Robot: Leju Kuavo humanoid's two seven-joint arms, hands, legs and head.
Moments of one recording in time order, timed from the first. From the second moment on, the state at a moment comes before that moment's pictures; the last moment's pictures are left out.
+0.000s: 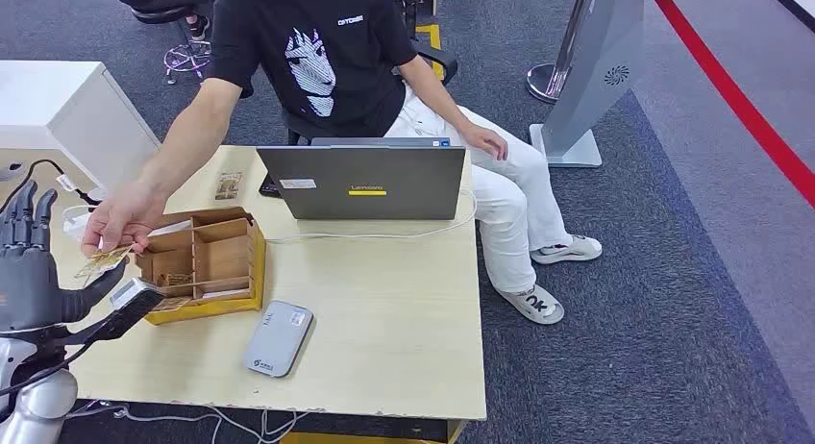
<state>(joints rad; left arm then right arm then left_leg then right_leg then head) -0.10 0.41 0.23 -1.46 -0.87 0.55 -0.38 -0.03 -0.07 -0.18 -0.20 0.14 -0.05 0.07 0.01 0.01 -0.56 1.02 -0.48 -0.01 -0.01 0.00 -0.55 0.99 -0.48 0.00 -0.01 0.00</state>
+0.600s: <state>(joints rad) -0.18 0.52 0.01 -1.40 -1.16 0.68 -0.33 -0.04 -0.07 -0.16 -0.20 0.20 -0.05 0.08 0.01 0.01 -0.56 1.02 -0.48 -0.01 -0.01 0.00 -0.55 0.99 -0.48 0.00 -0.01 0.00</state>
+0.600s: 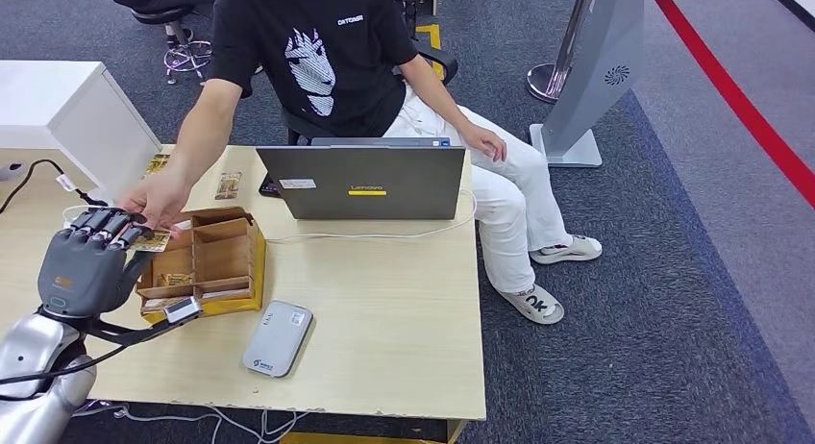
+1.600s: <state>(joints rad) -0.10 0.51 -0.33 -1.46 -1.22 0.54 -0.27 -0.04 -0.07 -0.18 -0.19 0.21 -0.05 0.08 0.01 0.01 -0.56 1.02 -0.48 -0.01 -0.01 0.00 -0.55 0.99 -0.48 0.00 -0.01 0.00</state>
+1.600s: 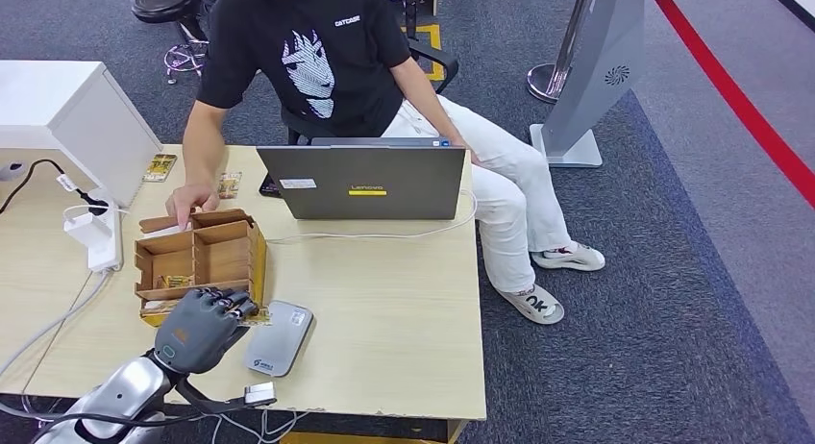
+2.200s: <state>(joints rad) -0.18 0.52 -0.43 -1.33 -1.23 0.41 -0.22 -0.04 -0.07 -0.20 -0.19 0.24 -0.04 0.08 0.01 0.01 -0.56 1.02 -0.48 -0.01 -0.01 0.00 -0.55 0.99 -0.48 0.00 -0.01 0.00</state>
